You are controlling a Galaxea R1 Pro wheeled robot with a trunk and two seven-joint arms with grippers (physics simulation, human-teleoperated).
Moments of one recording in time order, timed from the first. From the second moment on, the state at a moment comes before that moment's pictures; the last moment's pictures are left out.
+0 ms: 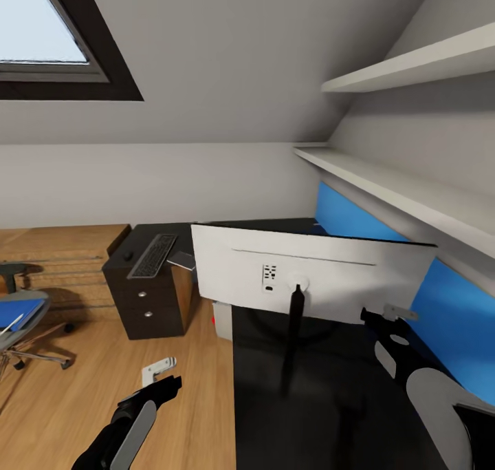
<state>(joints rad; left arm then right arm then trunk) -0.31 0.03 -0.14 -1.03 0.55 0.42 0.40 -0.86 -0.18 -0.22 -0.23 0.00 -0.20 -0.17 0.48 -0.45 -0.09</state>
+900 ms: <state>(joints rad) -0.31 0.04 -0.13 -1.02 0.55 0.36 0.41 -0.86 -0.19 -0.22 -0.23 0.00 -0.20 -0.17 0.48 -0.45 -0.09</state>
